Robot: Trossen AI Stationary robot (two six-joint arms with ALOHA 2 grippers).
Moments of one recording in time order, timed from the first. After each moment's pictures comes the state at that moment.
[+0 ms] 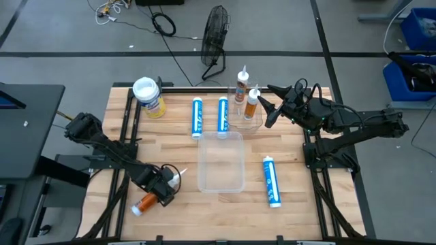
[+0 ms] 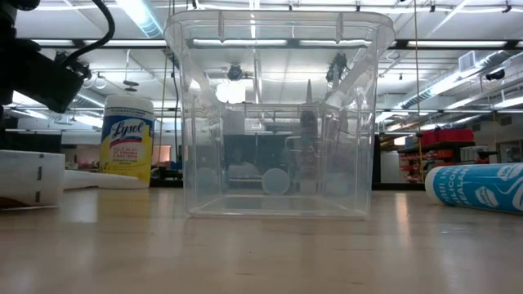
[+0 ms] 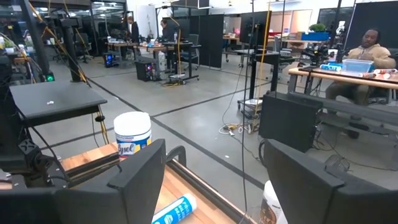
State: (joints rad) left arm -0.64 1.51 0.79 -0.70 0.02 -1.38; right arm 0.08 0.96 1.01 -0.08 0.77 0.03
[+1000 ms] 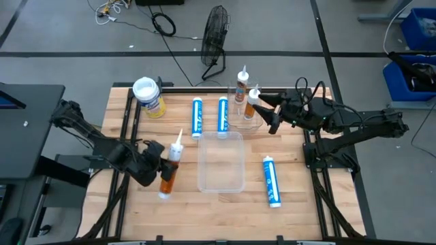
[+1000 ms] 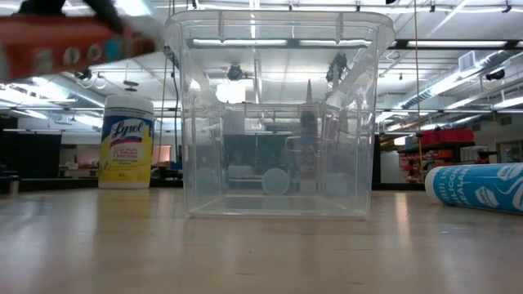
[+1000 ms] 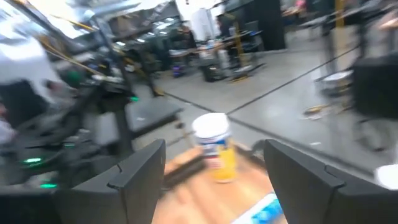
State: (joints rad) left arm -0.61 1.10 0.93 -0.80 -0.58 -1.51; right arm 0.08 0.96 1.01 -0.04 0.49 0.33
